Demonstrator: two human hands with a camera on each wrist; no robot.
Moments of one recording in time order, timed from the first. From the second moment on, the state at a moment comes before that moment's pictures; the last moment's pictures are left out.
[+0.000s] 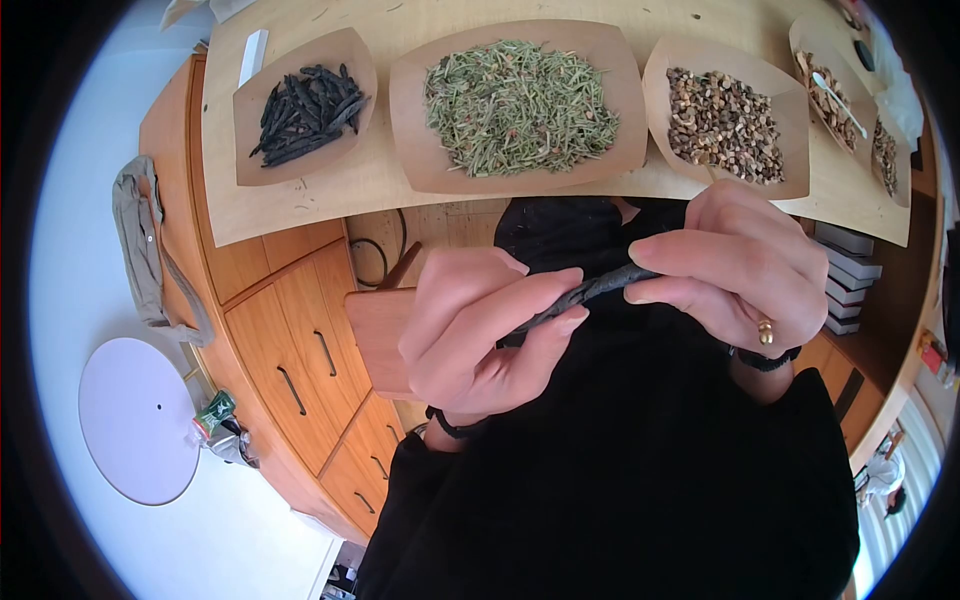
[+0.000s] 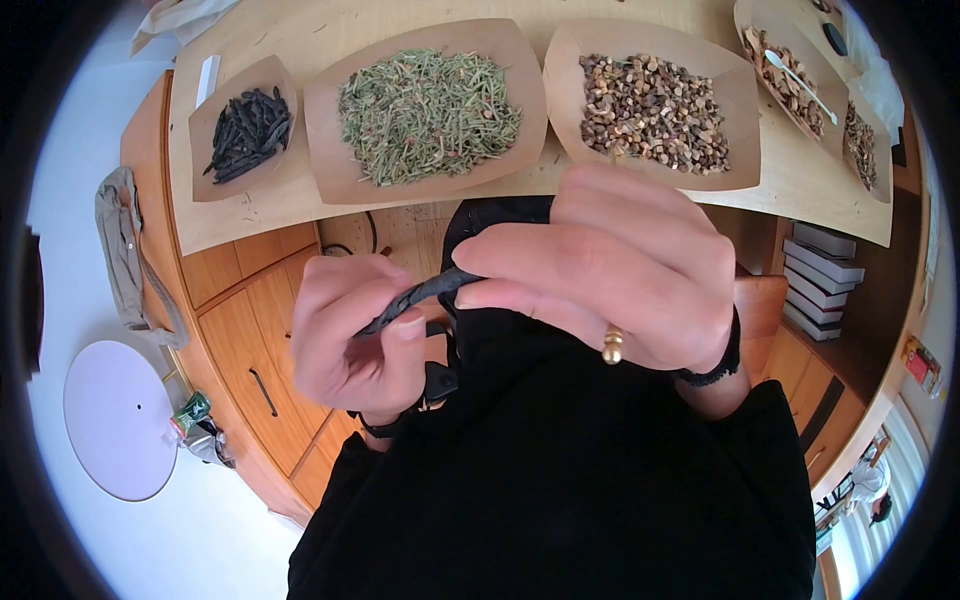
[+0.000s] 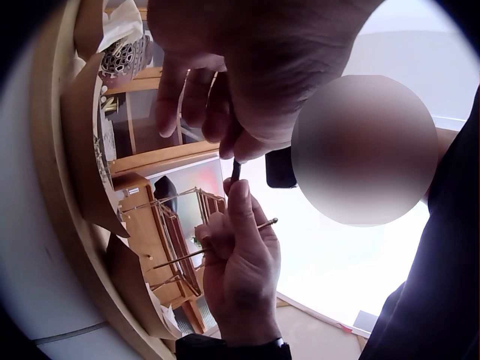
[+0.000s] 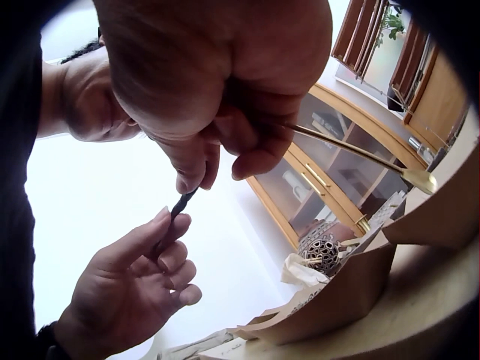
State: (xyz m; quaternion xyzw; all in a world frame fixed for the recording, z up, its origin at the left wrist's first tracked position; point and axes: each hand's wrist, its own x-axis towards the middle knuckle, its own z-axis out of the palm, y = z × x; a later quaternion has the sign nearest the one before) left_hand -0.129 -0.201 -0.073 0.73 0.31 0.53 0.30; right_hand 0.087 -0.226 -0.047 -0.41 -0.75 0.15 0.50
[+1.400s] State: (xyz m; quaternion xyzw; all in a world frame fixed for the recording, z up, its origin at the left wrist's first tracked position) left_hand -0.126 -0.203 -0.079 0.75 0.30 0.53 0.25; right_hand 0.090 -0.223 -0.051 -0.39 -0.76 0.16 0.50
